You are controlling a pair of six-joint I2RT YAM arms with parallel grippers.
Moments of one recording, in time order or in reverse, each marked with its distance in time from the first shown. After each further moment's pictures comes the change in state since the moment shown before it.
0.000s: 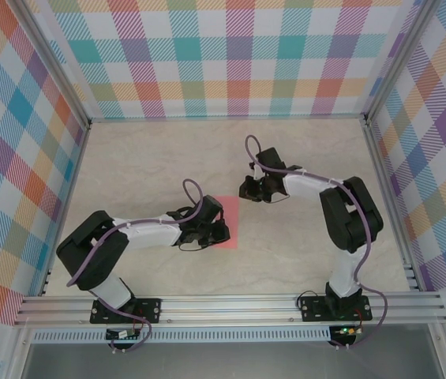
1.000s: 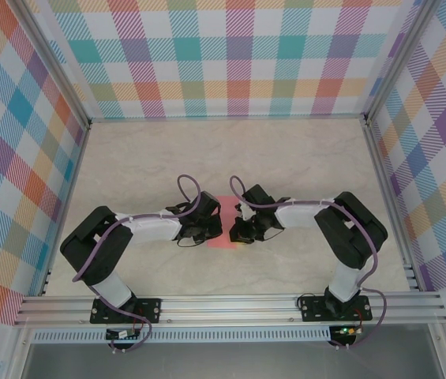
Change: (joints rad) left arm 0.066 0.053 0.019 -0.043 -0.078 0.007; right arm 0.214 -0.093 -0.293 0.071 -0.130 0.080
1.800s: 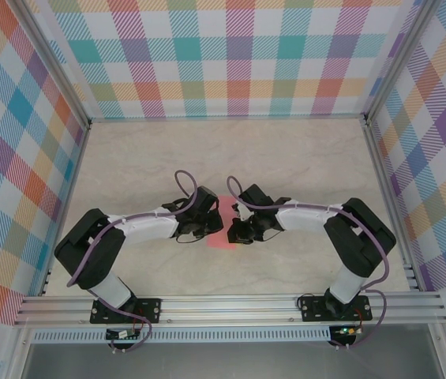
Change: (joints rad) left arm 0.019 -0.045 0.029 -0.023 0.012 0.016; right arm 0.052 -0.066 0.032 -0.076 0.045 -0.002
